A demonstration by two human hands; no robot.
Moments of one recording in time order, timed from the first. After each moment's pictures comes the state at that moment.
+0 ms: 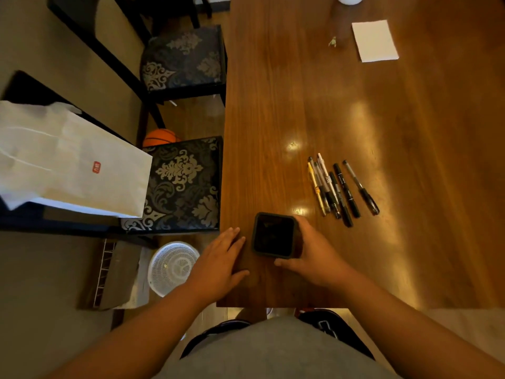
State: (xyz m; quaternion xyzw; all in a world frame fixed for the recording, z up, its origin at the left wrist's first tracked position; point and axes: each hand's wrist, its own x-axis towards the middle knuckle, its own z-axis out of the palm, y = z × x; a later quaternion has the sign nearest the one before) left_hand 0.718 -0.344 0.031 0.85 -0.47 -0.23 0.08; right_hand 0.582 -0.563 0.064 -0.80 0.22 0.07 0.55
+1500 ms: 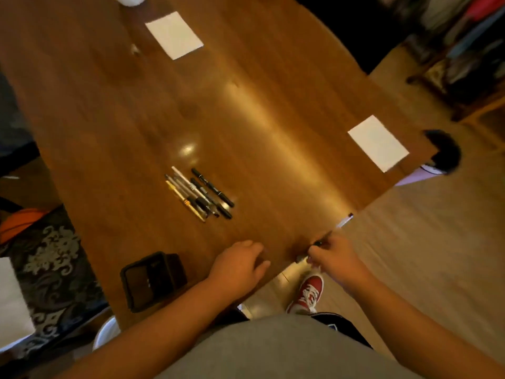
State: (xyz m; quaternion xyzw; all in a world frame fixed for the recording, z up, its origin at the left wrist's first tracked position) left_hand 0.594 -0.535 0.055 0.67 -0.66 -0.34 0.04; right_hand 0.379 -0.621 0.081 -0.50 0.65 -0.06 0.57
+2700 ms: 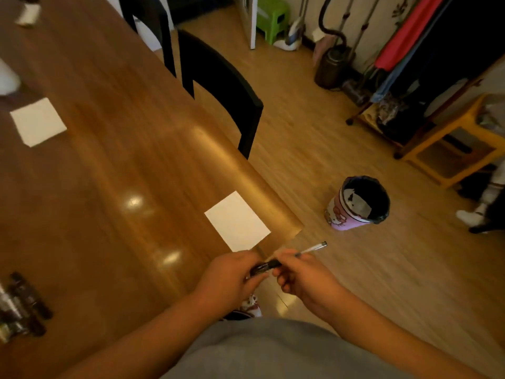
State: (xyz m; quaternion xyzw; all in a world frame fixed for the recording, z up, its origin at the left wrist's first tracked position) left_hand 0.280 -0.815 0.115 0.61 -0.72 -0.30 0.16; right_hand 0.102 -0.860 0.132 -0.30 0.56 -0.18 0.75
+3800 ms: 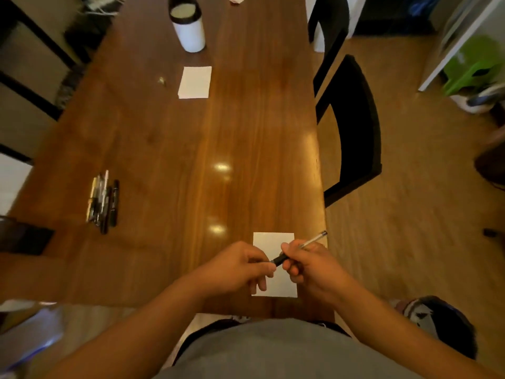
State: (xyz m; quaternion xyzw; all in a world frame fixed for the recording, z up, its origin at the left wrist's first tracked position) left_hand 0.321 -0.880 0.151 0.69 -0.29 -0.56 0.36; right_hand 0.192 -1.037 0.136 -0.46 0.35 0.09 0.81
